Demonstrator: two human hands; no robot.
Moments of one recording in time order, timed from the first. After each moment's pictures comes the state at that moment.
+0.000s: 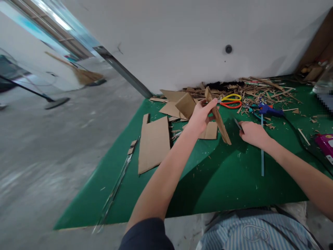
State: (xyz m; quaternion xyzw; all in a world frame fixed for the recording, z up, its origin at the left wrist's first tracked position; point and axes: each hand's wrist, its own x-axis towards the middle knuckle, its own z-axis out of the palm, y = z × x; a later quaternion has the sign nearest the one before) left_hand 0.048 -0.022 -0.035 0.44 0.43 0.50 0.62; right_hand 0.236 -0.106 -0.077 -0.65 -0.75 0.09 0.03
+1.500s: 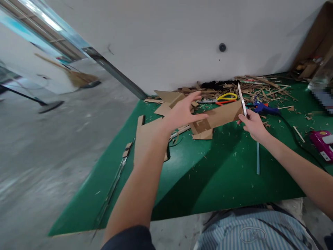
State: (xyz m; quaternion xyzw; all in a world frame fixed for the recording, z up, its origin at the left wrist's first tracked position) left_hand -0.005 -0.017 0.001 0.83 0.46 0.23 0.22; right_hand 0.249 -0.089 -0.094 -0.53 -0.45 0.47 0.55
